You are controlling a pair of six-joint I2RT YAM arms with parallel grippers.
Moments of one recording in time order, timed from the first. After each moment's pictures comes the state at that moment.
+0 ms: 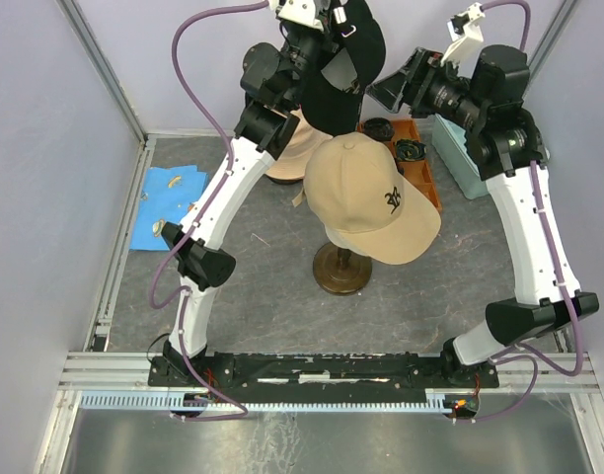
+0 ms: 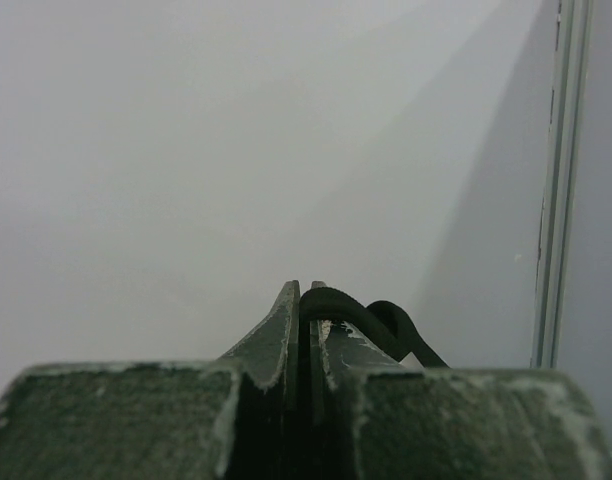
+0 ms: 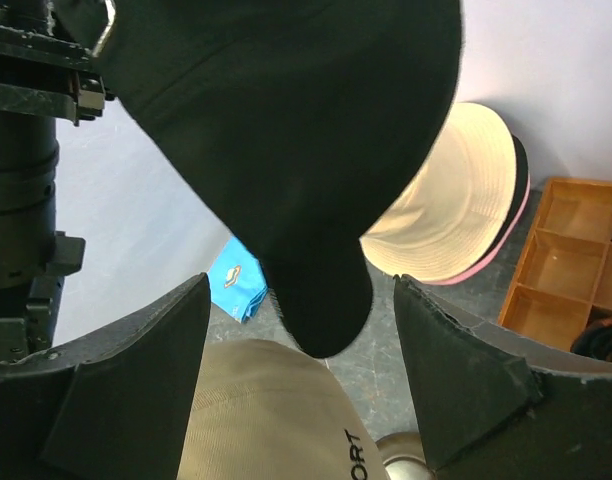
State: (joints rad) left arm -0.64 2.14 2.59 0.21 -0.12 0.18; right arm 0.22 1.52 1.97 -0.52 -0.44 0.49
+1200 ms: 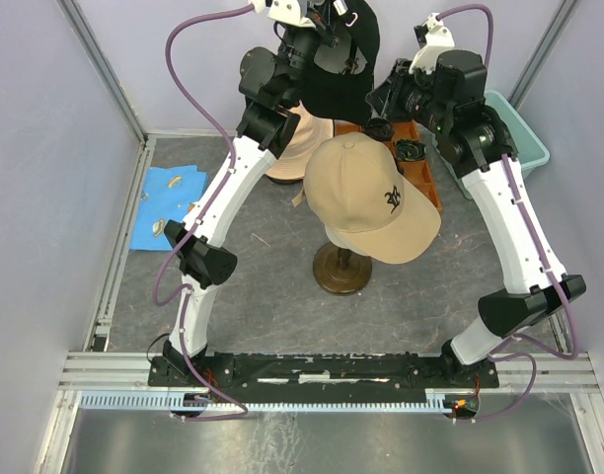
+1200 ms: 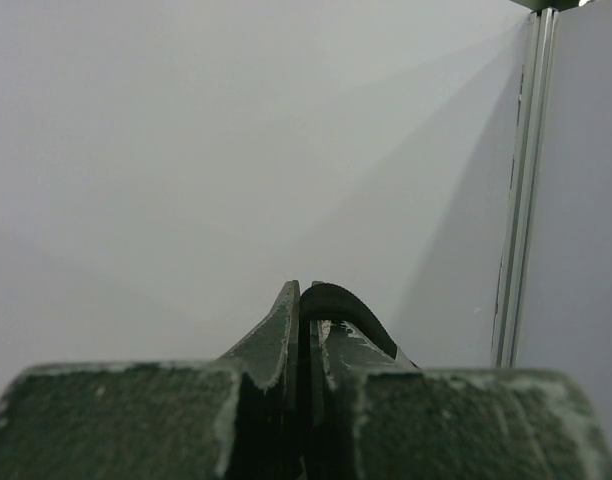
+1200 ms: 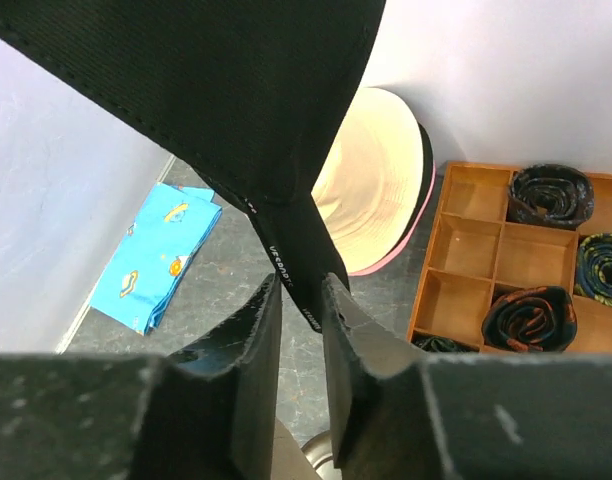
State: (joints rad) left arm -0.63 2.17 2.59 0.34 -0.10 0.04; right arm 0.36 1.60 2.03 -0.60 -0.13 0.32
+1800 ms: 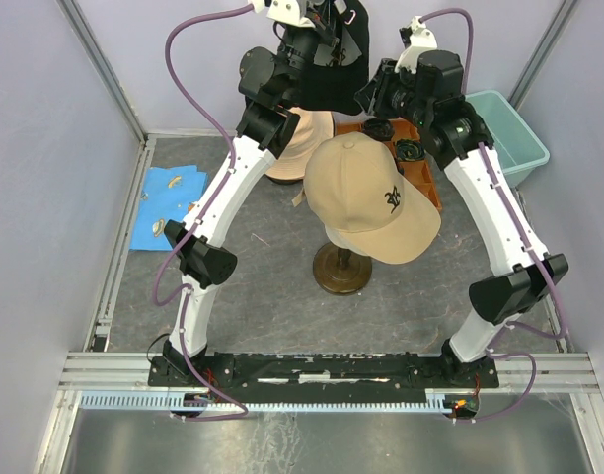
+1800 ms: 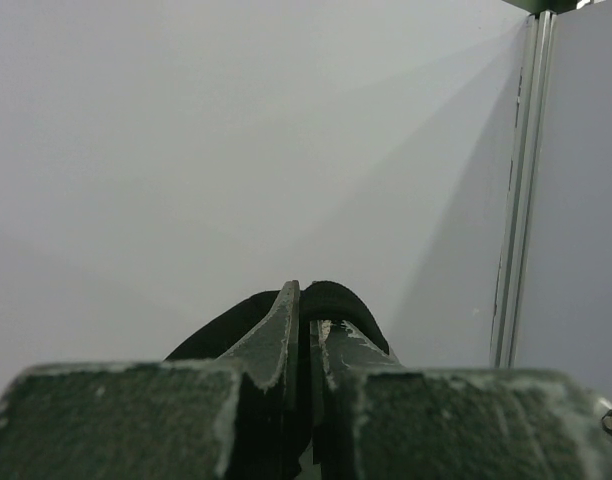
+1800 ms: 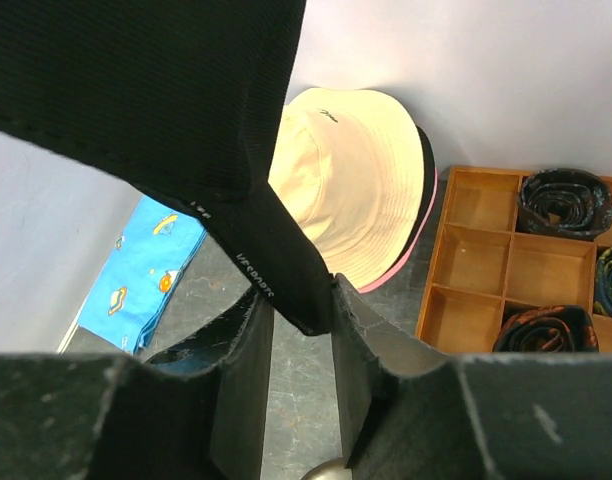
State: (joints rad) left arm -0.63 2.17 2.59 0.34 -0.10 0.04; right arm 0.36 1.69 2.02 -0.51 -0.10 0.34
